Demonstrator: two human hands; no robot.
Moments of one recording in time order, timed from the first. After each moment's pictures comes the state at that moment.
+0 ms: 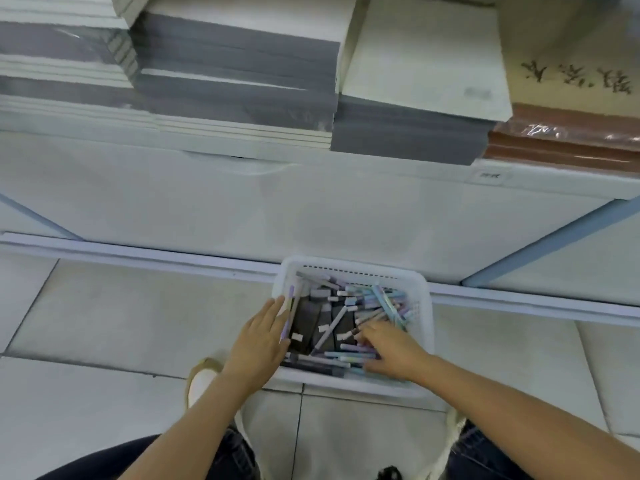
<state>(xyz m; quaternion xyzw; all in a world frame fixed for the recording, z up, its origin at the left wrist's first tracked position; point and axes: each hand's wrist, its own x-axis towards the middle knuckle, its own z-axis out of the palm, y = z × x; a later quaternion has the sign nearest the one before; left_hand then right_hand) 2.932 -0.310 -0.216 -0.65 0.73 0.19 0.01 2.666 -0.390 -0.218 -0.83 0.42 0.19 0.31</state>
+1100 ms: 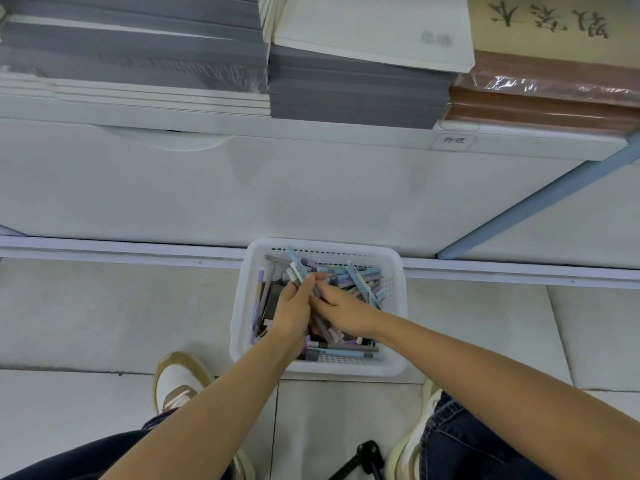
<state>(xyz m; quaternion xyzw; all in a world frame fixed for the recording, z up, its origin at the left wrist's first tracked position) 2.818 -0.367 -0.183 -0.62 0.15 0.64 -0.42 2.706 -0.407 -0.189 -0.63 0.42 -0.03 0.65</state>
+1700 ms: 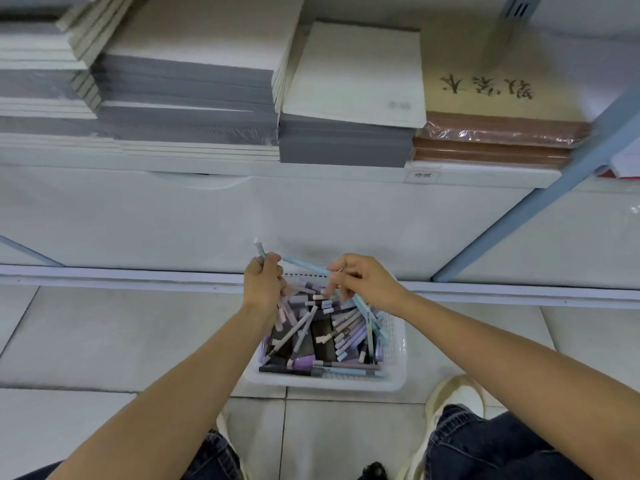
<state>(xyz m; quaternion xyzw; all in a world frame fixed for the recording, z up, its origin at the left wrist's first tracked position) 2.865 -0.405 -0.123 -0.65 0.15 0.51 -0.54 2.677 -0.446 -0.126 -0.63 0.45 -0.19 0.61</state>
